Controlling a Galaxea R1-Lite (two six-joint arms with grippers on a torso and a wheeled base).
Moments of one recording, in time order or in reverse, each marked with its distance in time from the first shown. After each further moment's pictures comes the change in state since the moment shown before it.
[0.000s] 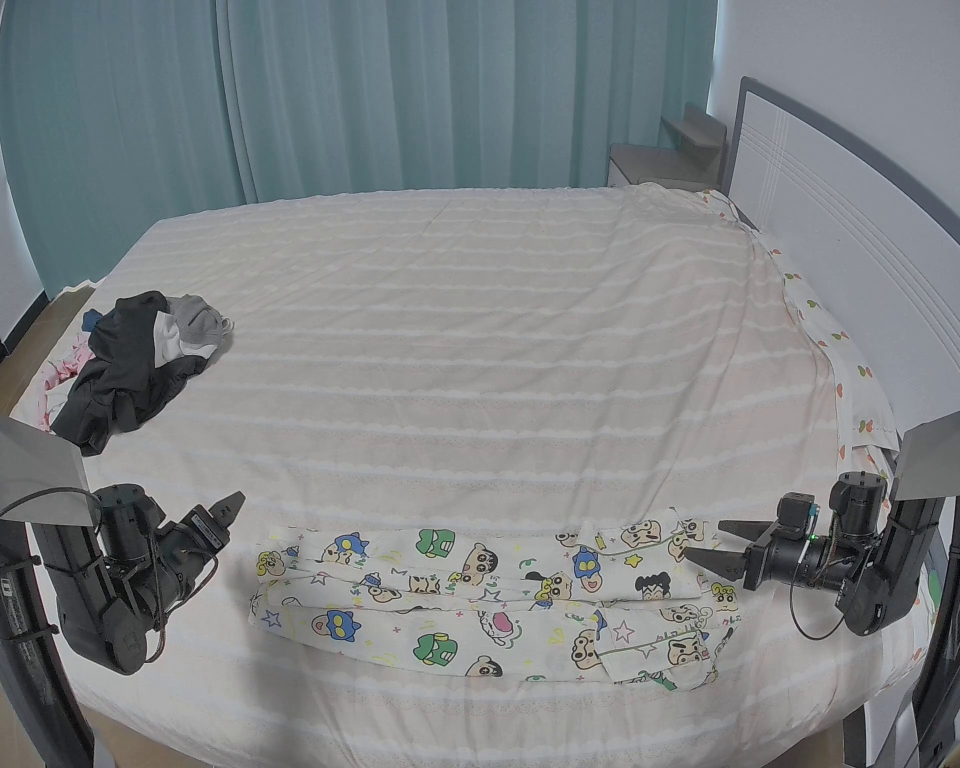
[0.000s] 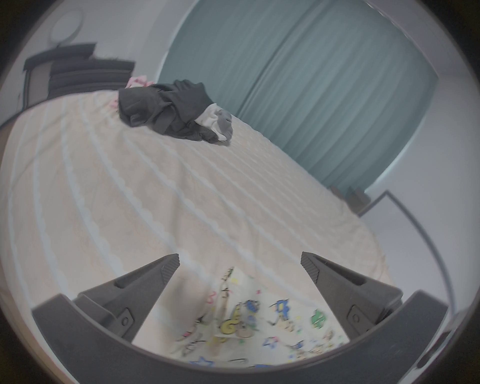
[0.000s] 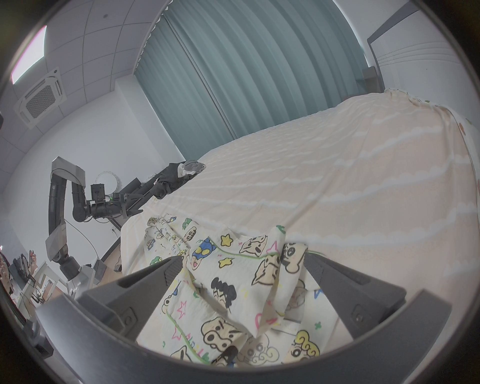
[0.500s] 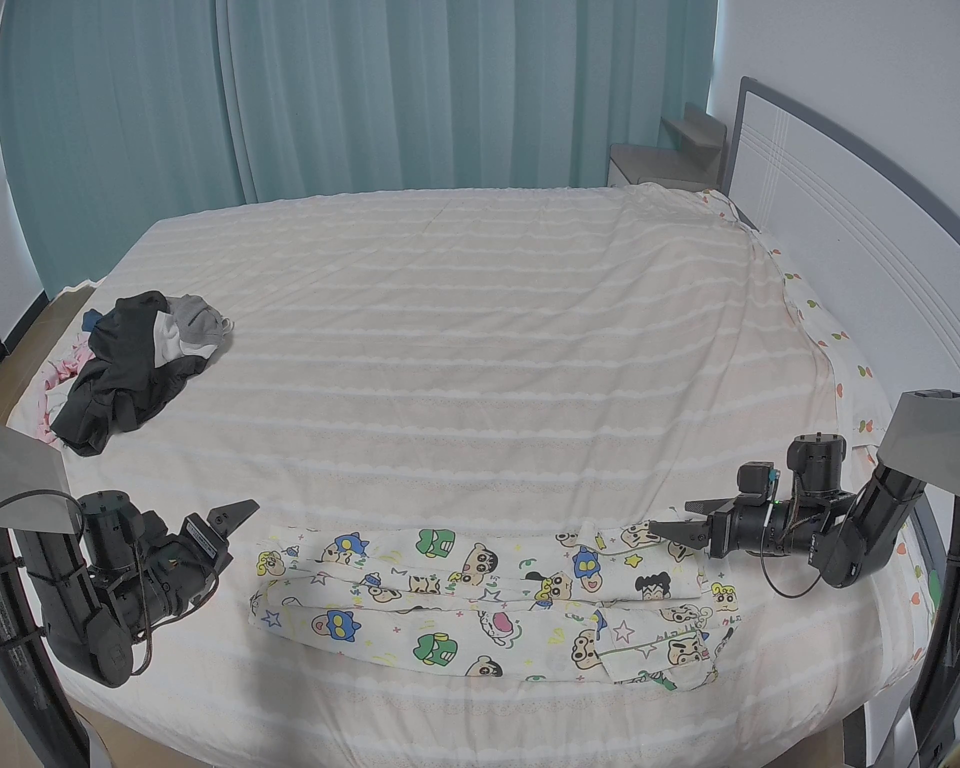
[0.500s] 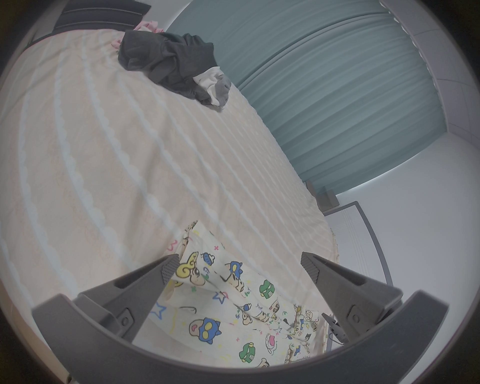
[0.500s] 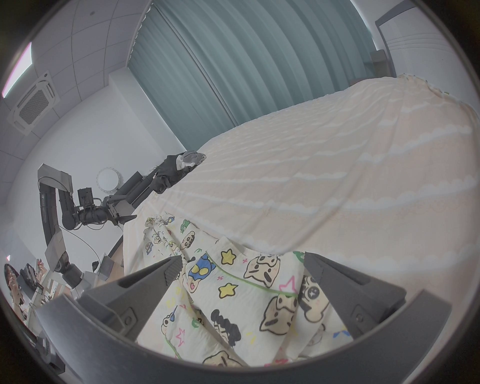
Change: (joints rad) left arm 0.010 -0.072 0.085 0.000 -0.278 -0.238; right arm 0.092 -0.027 -0.307 0.421 -0.052 0.004
